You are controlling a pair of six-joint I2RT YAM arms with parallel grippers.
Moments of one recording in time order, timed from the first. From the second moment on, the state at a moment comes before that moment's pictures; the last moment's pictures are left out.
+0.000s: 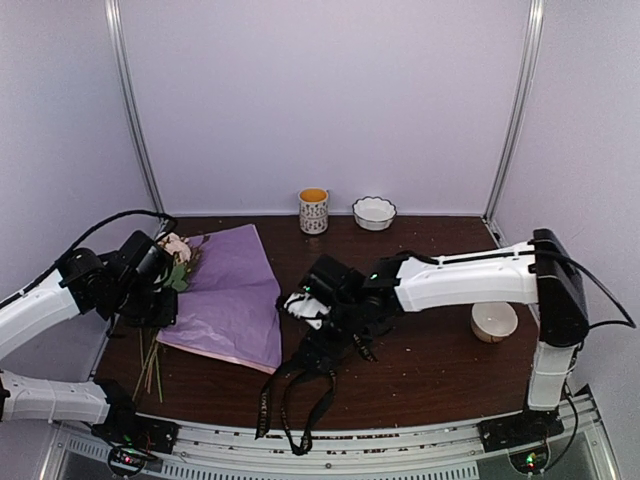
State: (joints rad) left arm -0.65 0.96 0.87 -1.02 -0.30 -0.67; right arm 1.09 1.88 1.42 -0.58 -0.02 0.03
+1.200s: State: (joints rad) left arm -0.65 0.98 0.85 -1.01 -0.33 -0.64; right arm 0.46 1.33 1.55 -0.58 0.17 0.06
